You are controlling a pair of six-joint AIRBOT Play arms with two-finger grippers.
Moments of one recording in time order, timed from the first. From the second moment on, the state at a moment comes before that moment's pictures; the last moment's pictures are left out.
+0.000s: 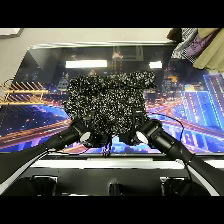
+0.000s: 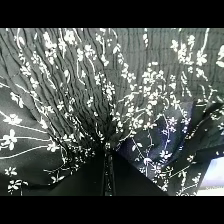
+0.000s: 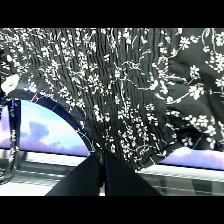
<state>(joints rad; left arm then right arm) -0.81 -1.42 0.92 1.50 -0.94 -2.33 0.73 -1.12 0.85 -1.55 1.06 2.28</state>
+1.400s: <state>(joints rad) -0.77 -1.05 1.15 1.57 -1.35 -2.28 0.75 -0.91 1.15 -1.83 1.43 2.54</state>
